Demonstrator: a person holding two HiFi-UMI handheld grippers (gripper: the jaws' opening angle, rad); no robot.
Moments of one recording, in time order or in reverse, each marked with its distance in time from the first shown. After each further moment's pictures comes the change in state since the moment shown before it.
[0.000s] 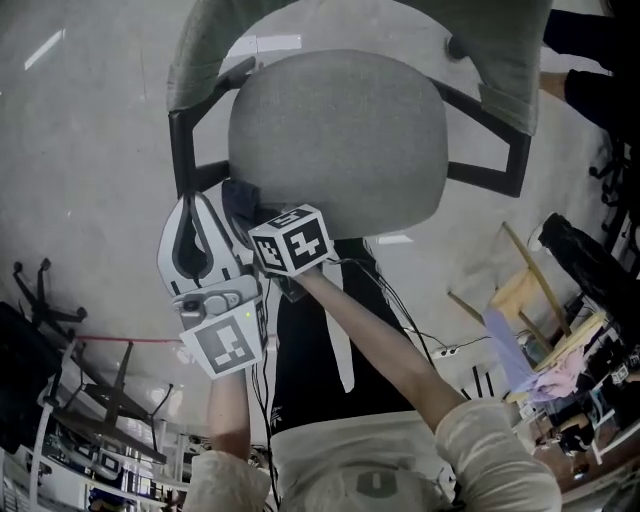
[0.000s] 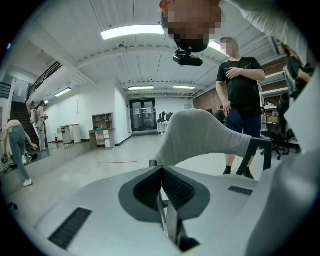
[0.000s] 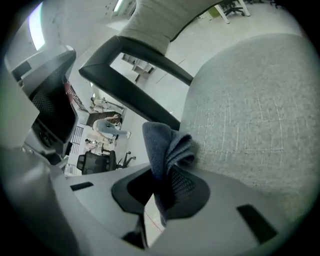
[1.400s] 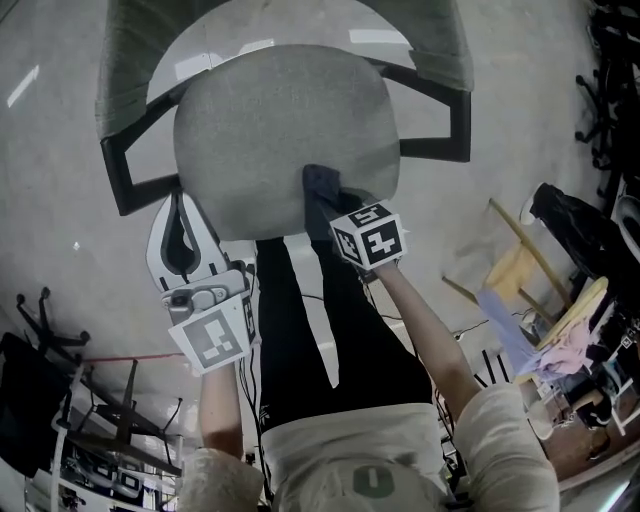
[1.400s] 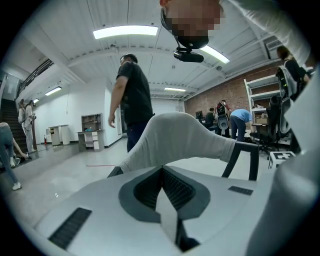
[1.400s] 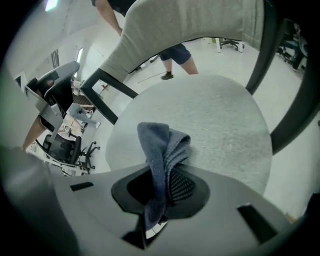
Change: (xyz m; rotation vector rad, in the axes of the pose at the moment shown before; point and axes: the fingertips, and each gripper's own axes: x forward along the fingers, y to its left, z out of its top) left arm 0.003 -0.079 0.010 0.041 -0.013 -0.105; right arm -0.185 -0.175 -0.036 -0.129 -0.038 -0.378
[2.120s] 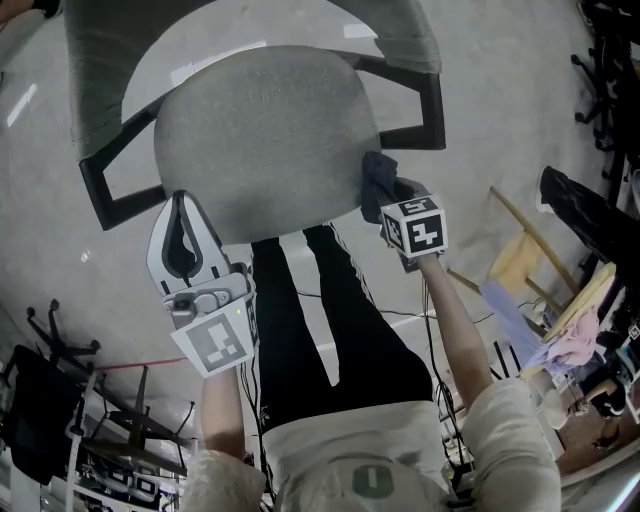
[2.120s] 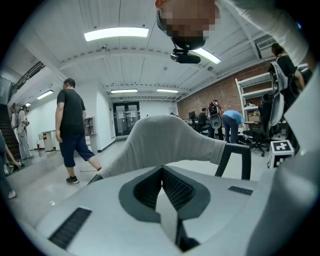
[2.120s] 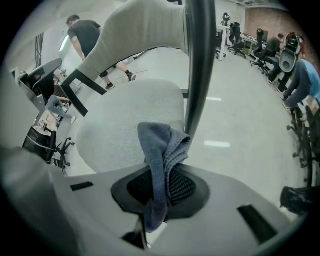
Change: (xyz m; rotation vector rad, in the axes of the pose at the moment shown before) left arm 0.006 -0.046 0.015 0.056 -0.021 -0.062; right arm -0.071 -0.131 -0.037 0.022 0.012 -0.269
